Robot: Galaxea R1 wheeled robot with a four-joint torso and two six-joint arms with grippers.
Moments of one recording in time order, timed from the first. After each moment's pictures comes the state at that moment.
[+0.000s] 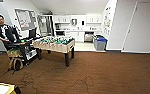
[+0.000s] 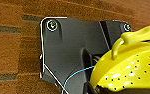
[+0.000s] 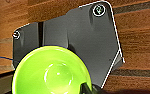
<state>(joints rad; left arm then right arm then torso) 1.50 2.69 -2.37 0.61 -0.13 -0.58 -1.49 2.87 -2.56 -0.61 0.06 0.72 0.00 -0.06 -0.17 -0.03</state>
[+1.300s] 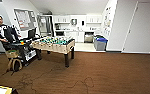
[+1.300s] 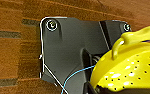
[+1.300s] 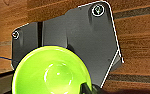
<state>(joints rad) 1.50 2.69 -2.37 0.61 -0.14 -0.58 -1.49 2.87 -2.57 -0.62 0.06 0.72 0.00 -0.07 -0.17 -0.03</state>
